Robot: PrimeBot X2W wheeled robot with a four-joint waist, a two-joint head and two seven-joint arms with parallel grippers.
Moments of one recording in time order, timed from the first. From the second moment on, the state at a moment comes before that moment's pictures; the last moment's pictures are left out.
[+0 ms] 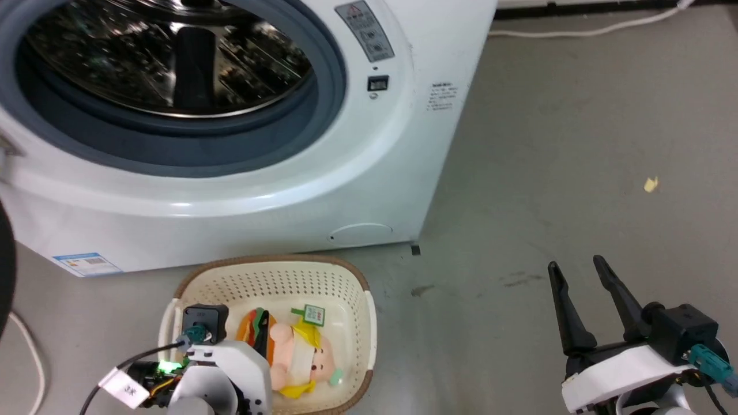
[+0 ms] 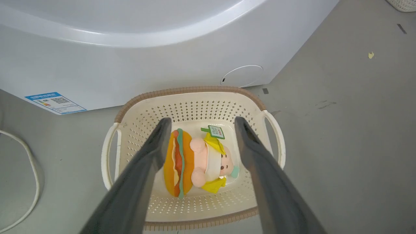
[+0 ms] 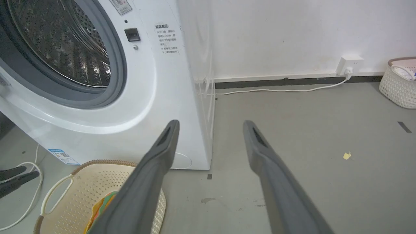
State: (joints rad) left arm -0.20 0.11 -0.09 0.44 -0.13 -0.02 0.06; right arm -0.03 -0.04 0.01 -0.01 0.16 0.12 -0.09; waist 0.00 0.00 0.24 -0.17
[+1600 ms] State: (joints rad) left arm -0.61 0.37 -0.29 0.91 -0.18 0.03 0.23; right arm -0.08 -0.04 0.04 -0.15 0.38 0.12 -0.19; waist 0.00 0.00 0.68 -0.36
